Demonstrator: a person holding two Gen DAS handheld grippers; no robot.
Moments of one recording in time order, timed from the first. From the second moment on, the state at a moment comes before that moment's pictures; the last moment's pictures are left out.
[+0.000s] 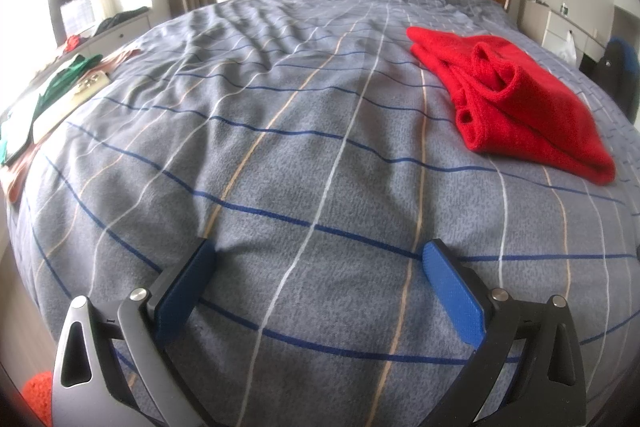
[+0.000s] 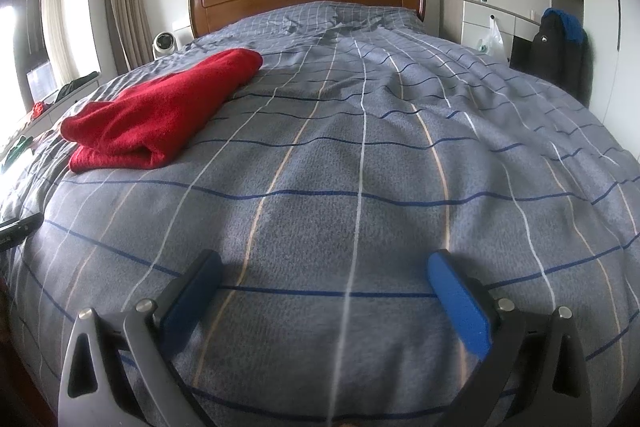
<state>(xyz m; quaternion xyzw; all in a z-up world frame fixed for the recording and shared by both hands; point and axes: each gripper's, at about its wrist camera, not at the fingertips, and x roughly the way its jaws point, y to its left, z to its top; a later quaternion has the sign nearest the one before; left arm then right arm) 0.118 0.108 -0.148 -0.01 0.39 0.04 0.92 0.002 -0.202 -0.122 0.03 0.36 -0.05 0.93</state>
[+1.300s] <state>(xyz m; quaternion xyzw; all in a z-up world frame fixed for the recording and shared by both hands) 0.110 0.120 -0.121 -0.07 0.40 -0.02 0.91 0.008 -0.196 -0.121 0.01 0.39 -0.06 0.92</state>
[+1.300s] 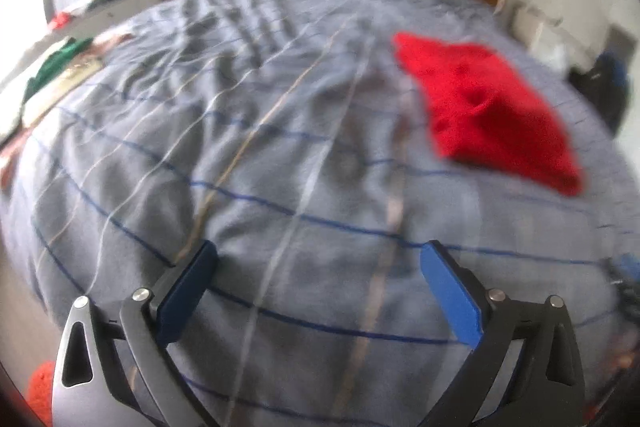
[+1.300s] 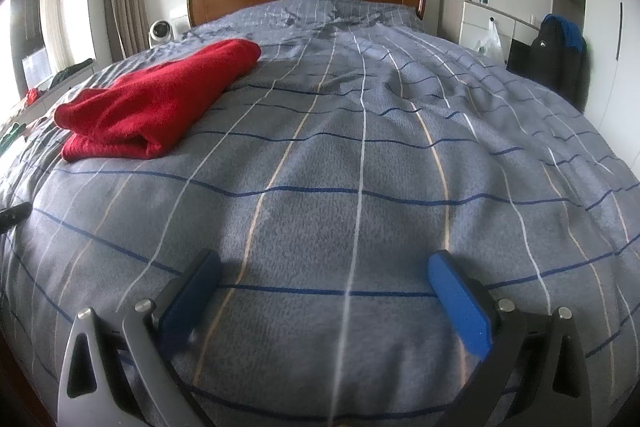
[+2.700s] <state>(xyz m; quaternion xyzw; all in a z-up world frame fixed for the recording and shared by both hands) 0.305 0.044 -0.047 -0.06 0.46 -0.13 0.88 0.217 -0.096 0.011 -0.03 0.32 0.08 0.94</state>
